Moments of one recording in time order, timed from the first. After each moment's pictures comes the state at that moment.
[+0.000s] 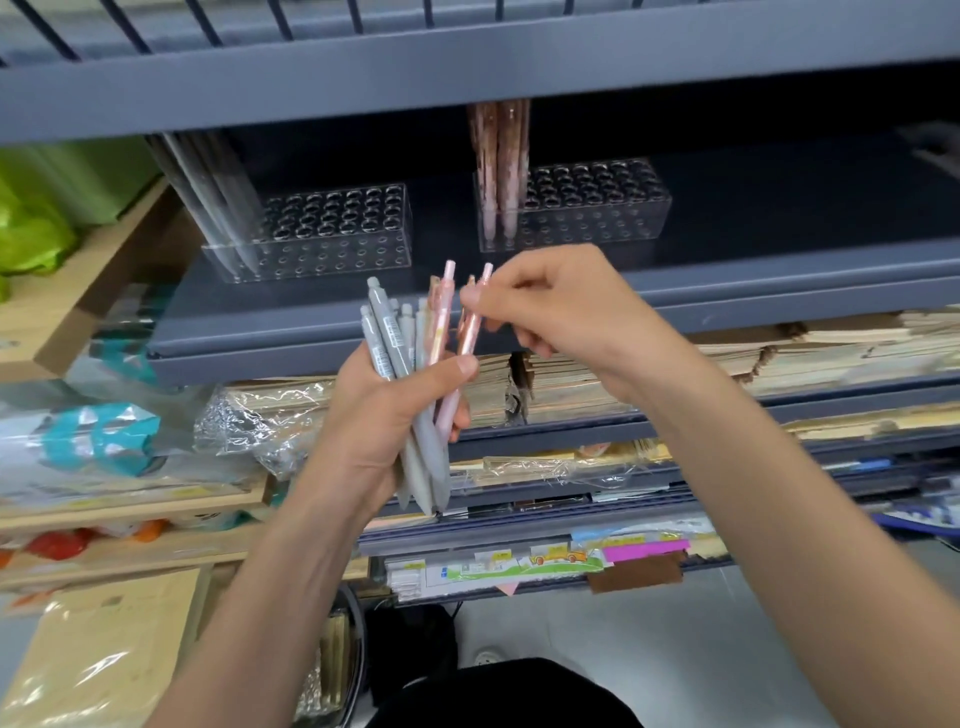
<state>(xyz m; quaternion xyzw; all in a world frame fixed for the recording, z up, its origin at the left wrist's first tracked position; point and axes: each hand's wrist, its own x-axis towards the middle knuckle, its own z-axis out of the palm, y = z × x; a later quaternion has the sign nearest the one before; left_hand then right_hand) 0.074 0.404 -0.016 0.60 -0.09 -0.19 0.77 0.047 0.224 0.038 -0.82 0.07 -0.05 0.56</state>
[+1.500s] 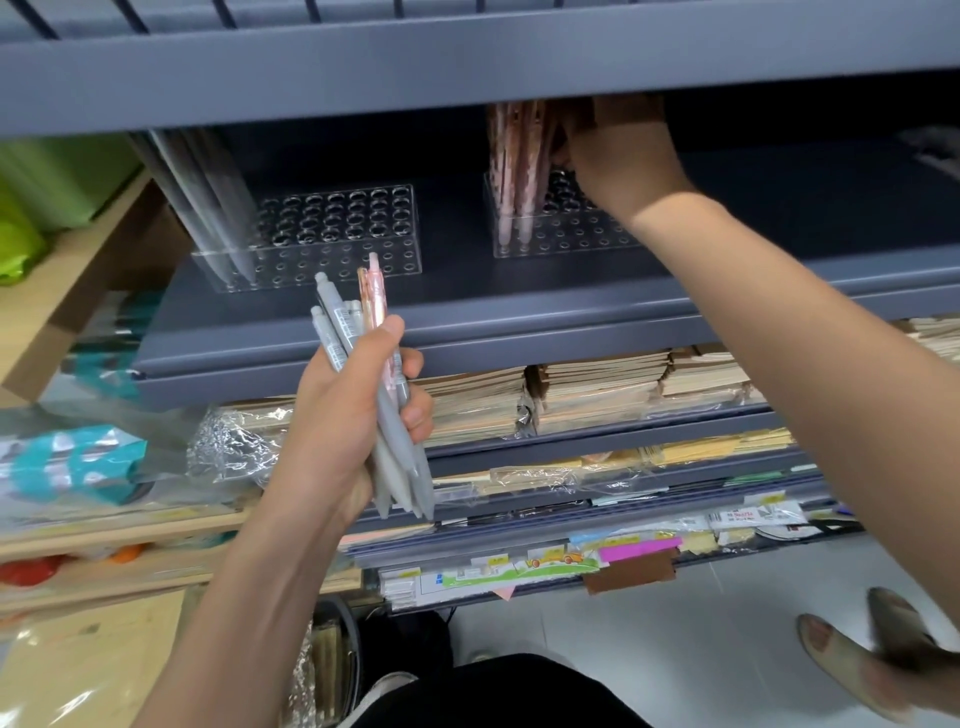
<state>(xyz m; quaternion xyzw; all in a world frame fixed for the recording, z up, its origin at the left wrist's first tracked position) 0.104 0.424 -0.010 0.55 -0.04 -0.19 0.82 0.161 0.168 0.073 -0.92 0.16 -0.24 0.26</state>
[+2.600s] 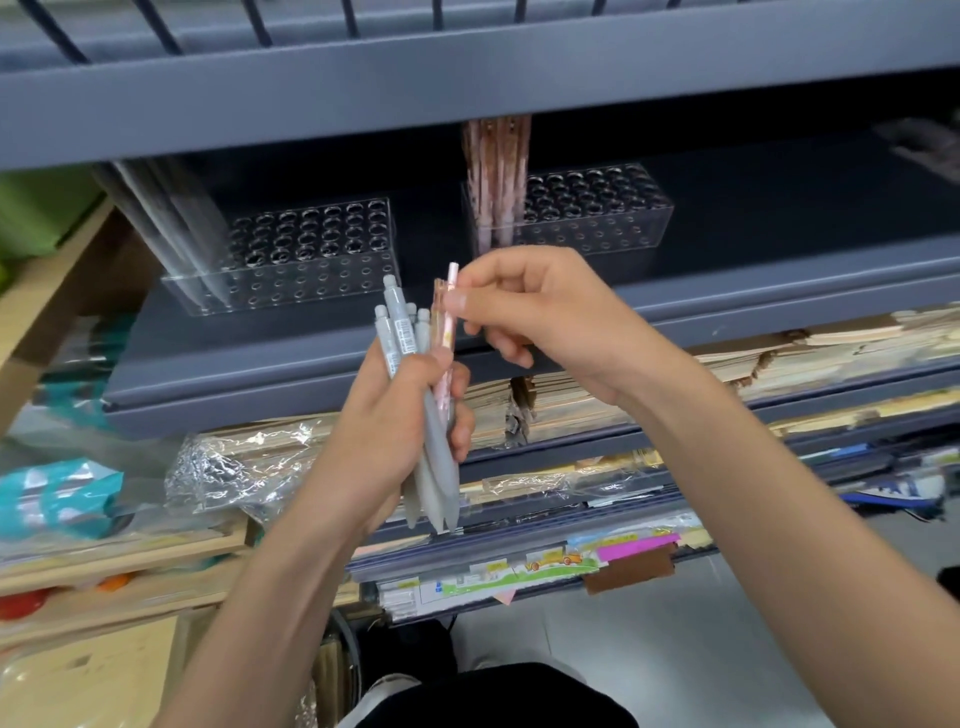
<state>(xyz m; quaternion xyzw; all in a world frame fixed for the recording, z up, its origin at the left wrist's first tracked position) 0.102 0.394 -0.011 0.60 -0.14 -0.25 0.75 0.079 0.230 0.029 -0.76 -0.01 -0.06 0.64</state>
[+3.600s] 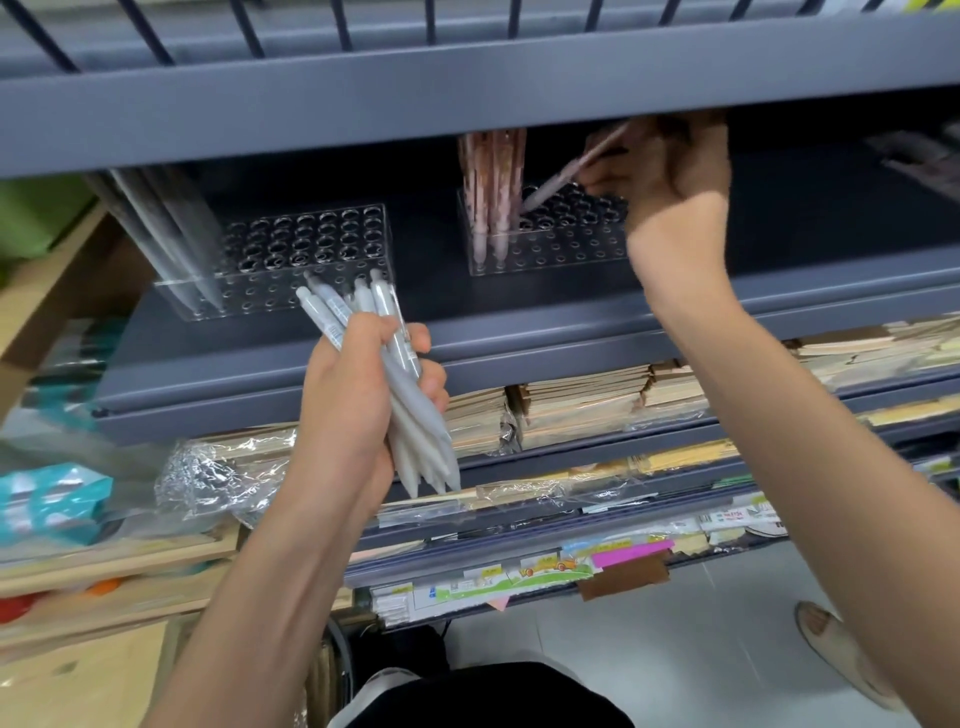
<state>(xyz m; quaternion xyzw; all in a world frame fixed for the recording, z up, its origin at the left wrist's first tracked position) 0.109 0.388 0.008 0.55 -0.05 -0.16 0.82 0.115 0.153 0.040 -0.67 0.04 -0.45 0.59</state>
